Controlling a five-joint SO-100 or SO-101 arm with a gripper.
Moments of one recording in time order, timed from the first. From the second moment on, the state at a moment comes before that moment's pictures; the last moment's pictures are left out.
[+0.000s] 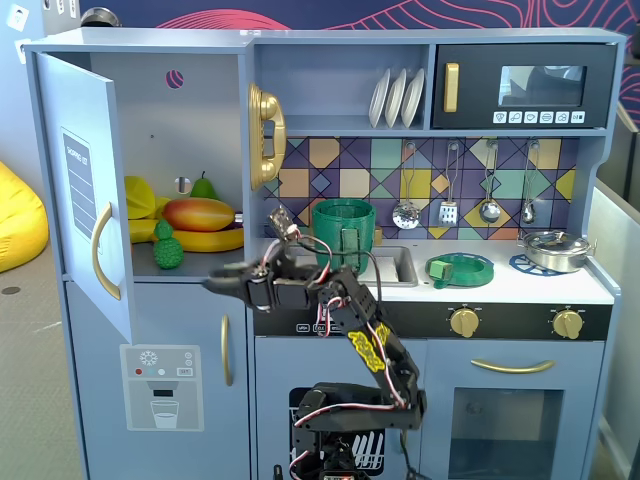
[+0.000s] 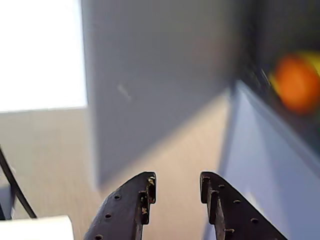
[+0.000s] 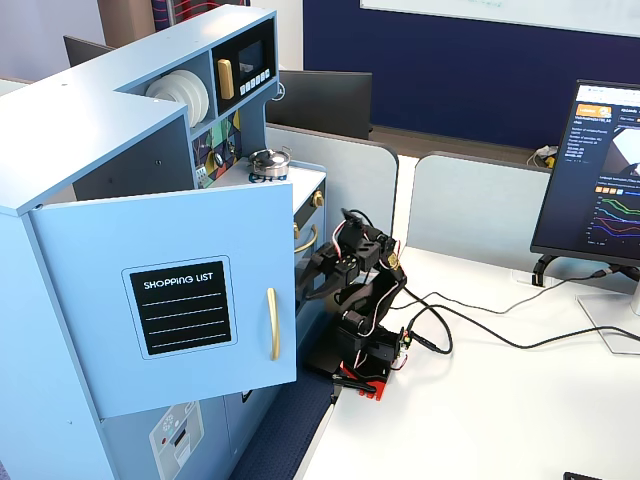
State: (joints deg) arm -77.1 163.1 110.0 52.7 -101.9
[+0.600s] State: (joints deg) arm -105.0 136.8 96.2 30.3 -122.0
